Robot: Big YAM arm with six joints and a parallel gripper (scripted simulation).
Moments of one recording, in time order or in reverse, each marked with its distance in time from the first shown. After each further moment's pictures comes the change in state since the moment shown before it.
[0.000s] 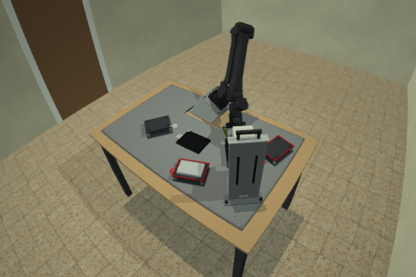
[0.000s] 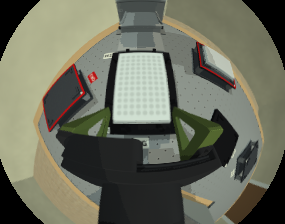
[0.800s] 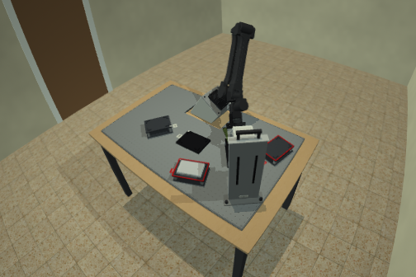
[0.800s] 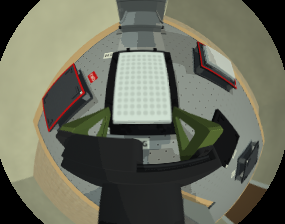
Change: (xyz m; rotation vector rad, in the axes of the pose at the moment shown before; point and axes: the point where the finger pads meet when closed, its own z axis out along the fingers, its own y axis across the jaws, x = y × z) arm 0.001 0.001 0.002 -0.003 -0.001 0.000
